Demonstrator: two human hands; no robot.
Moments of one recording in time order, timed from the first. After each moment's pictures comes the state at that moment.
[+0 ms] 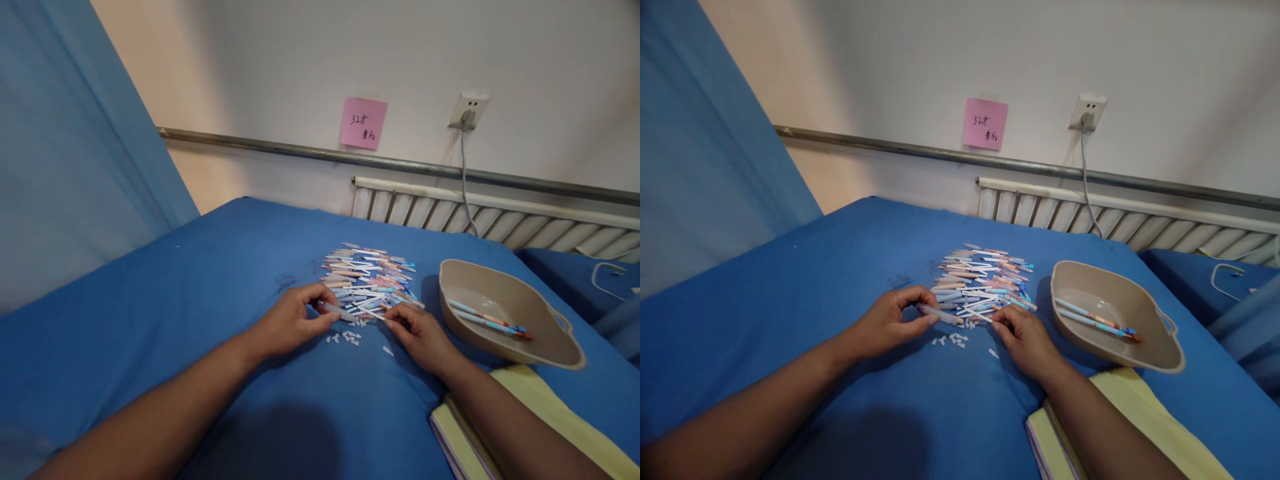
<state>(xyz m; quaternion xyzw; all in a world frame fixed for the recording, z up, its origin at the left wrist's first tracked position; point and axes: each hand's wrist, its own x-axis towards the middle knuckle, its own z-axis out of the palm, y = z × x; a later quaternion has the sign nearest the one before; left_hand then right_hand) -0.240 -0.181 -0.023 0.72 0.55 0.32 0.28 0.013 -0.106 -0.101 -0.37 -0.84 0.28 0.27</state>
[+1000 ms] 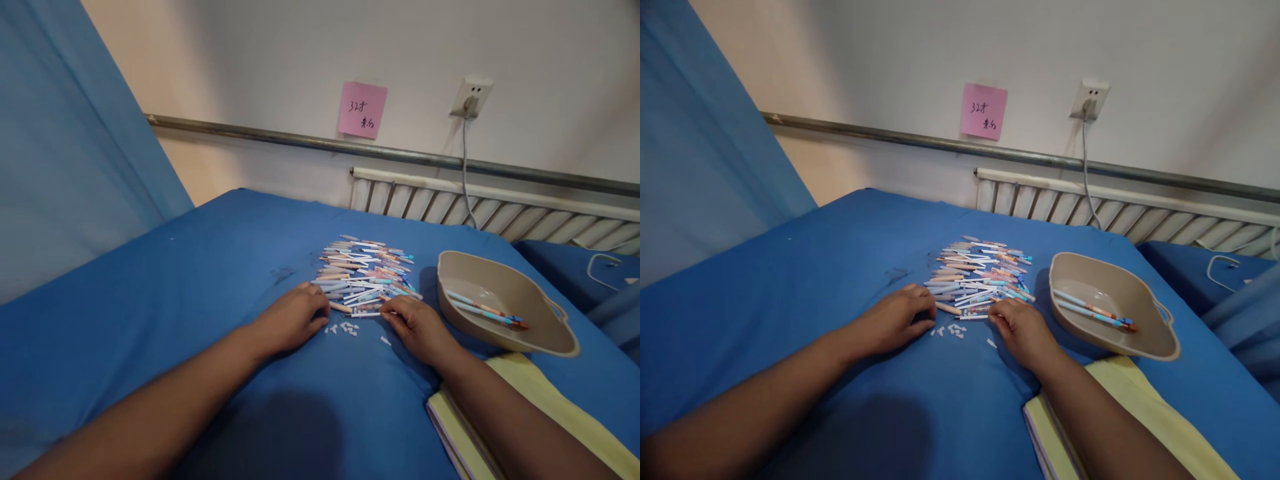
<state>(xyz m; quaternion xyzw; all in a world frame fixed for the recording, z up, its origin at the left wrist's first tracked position) -0.247 -0.174 -0.041 0.82 0.55 0.10 0.13 0.016 -0.106 -0.097 -0.34 -0.90 0.18 0.22</state>
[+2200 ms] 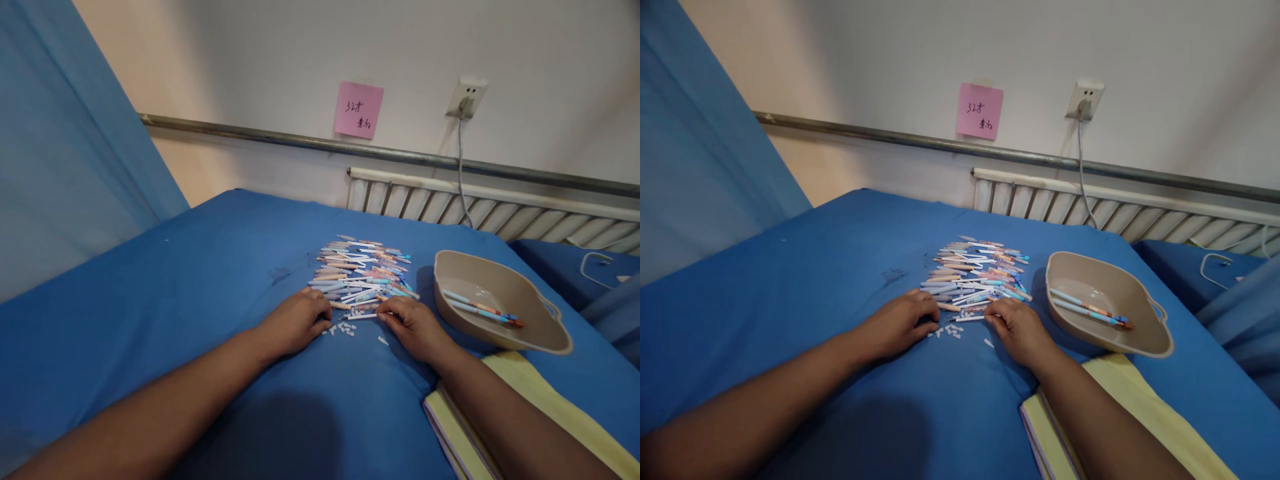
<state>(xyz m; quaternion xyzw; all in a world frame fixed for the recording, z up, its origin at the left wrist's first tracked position) -0.241 -0.169 -0.057 0.82 0.54 0.11 0.15 0.015 -0.104 -0.100 -0.33 -0.89 0.21 0.24</state>
